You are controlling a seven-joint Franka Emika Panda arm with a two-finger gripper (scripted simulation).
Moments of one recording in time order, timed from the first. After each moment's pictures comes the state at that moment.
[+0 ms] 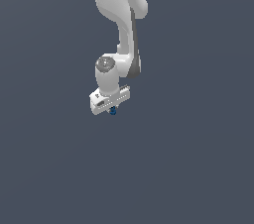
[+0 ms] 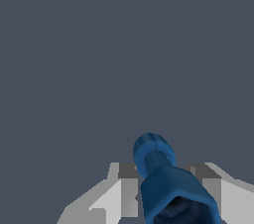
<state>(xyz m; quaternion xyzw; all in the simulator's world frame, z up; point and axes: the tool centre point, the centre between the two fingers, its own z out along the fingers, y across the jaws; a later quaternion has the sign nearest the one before) -0.069 -0.076 0.043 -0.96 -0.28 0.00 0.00</state>
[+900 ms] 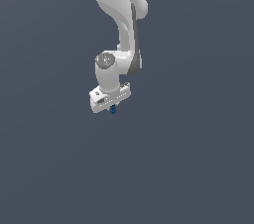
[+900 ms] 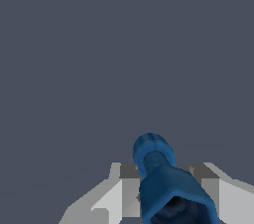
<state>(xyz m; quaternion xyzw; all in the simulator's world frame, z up) -0.072 -0.074 0.056 -0.96 -0.28 0.00 0.00</state>
